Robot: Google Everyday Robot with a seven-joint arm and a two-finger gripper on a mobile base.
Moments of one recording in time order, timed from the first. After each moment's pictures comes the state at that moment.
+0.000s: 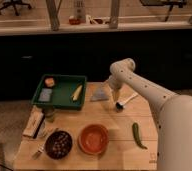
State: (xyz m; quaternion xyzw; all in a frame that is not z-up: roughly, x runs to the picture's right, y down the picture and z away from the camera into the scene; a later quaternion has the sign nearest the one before) arm 0.120 0.023 0.927 -0.22 -0.12 -0.17 0.95
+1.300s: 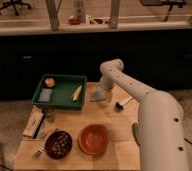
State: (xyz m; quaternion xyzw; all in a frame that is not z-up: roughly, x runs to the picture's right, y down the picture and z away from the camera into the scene) arm 0.075 0.041 0.966 -0.28 -0.13 -0.21 0.93
